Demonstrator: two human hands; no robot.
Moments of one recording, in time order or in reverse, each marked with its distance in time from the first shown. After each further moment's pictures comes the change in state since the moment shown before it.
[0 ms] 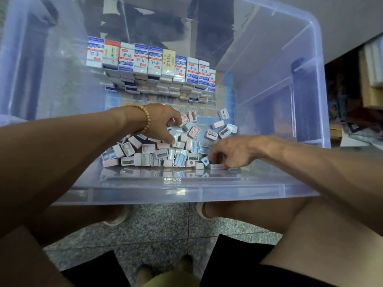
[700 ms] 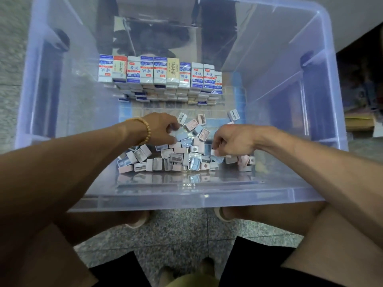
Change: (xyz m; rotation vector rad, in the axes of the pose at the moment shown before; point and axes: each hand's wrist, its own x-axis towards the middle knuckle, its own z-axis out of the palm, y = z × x) left_hand -0.009 -0.016 0.009 -0.053 0.033 -0.132; right_hand 0.000 -0.013 -0.013 0.221 0.236 0.009
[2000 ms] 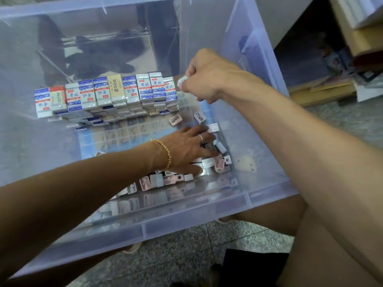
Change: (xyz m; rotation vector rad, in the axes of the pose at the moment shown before) left_hand 0.063 0.094 0.043 0.760 0.083 0.779; right_hand -0.016 0.021 -0.080 0.496 0.683 0.143
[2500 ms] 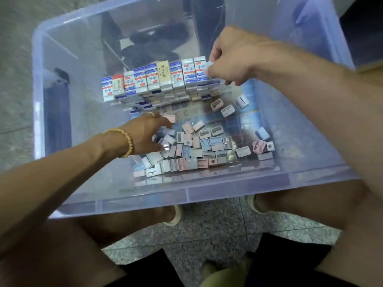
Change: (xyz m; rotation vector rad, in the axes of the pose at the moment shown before) left_hand -0.149 -0.034 -0.021 -0.381 -0.163 -0.714; right_hand -0.007 -0.023 0.003 -0.021 -0.070 -0.122
